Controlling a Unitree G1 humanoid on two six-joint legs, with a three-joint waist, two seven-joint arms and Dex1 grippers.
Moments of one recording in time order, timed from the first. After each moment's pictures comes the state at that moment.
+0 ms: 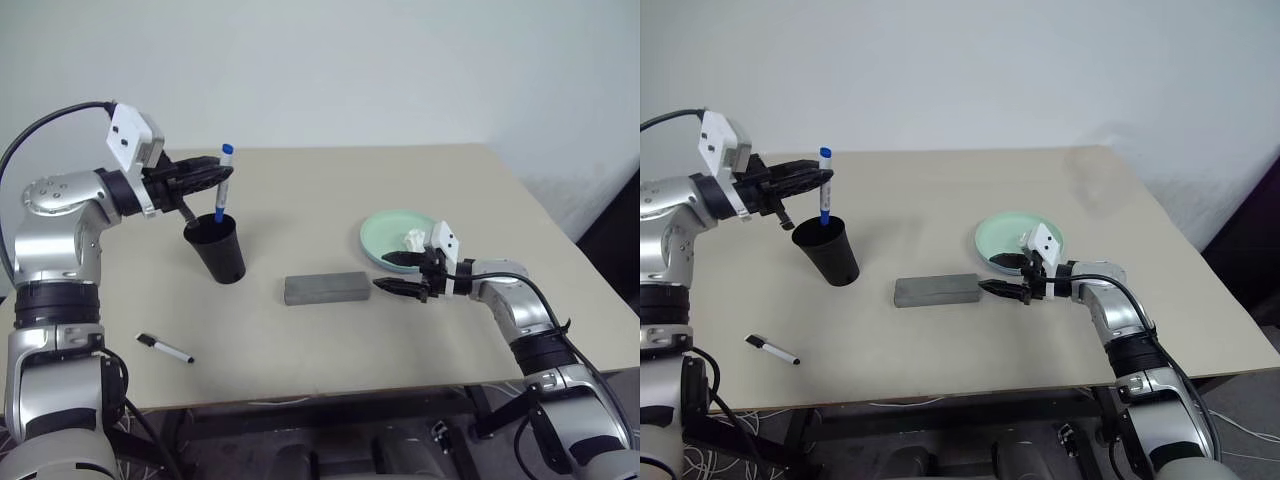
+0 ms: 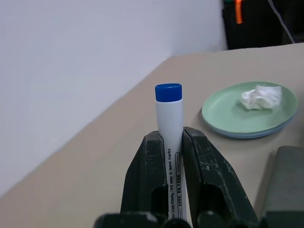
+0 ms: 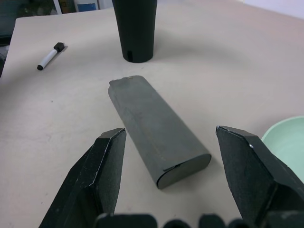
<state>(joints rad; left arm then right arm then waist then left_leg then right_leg) -0.71 0.81 0.16 0.41 -0.34 0.27 -1.10 -0.57 -0.41 0.15 0.38 0.27 0.20 1.14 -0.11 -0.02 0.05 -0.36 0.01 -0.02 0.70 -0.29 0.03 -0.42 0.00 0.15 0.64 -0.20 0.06</state>
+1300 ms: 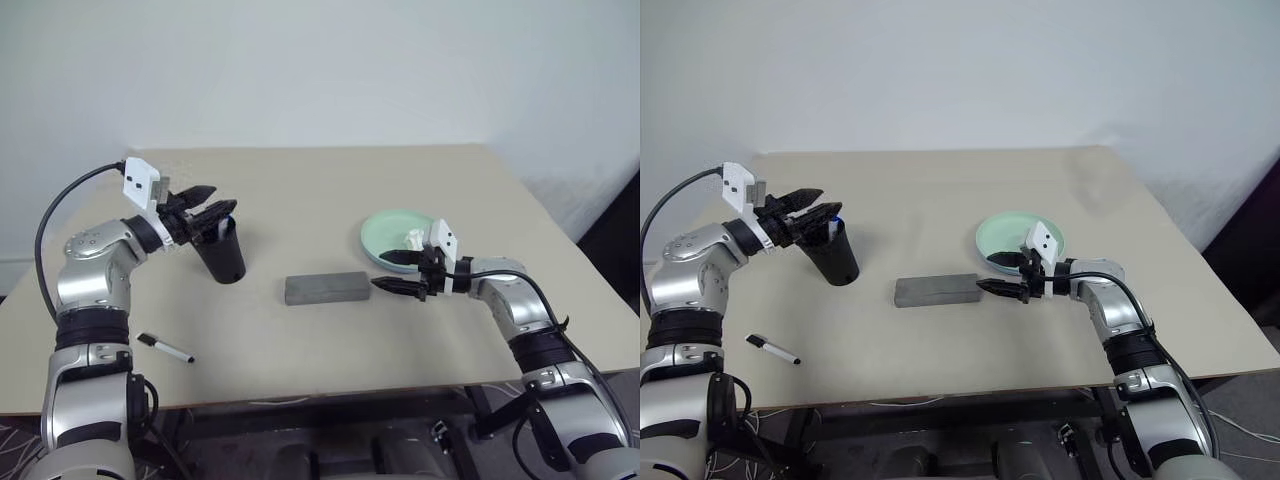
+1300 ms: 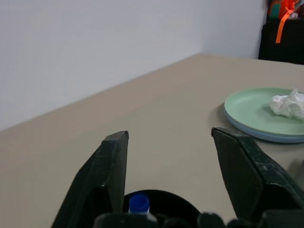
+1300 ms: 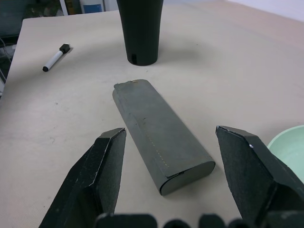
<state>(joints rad) -0.67 0.69 0.21 0.59 -0.33 0.17 -0.99 -0.58 -0.41 0.15 0.38 0.27 0.20 1.15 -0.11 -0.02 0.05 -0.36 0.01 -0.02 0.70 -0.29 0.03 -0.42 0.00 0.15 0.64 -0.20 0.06</state>
